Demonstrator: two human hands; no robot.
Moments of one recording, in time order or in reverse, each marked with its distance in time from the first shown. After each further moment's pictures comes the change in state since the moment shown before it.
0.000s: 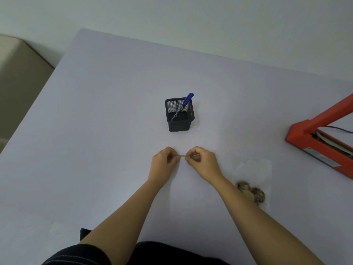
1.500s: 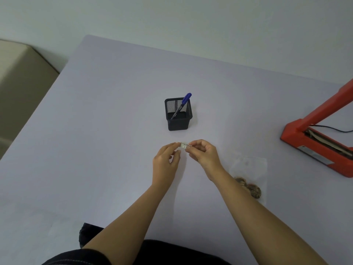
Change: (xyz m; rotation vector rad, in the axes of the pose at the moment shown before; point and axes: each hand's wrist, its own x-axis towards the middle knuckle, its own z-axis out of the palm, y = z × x) left_hand -0.031 0.022 0.008 -0.137 0.289 0.219; right_hand -0.013 -0.027 -0.011 0.543 0.064 0.193
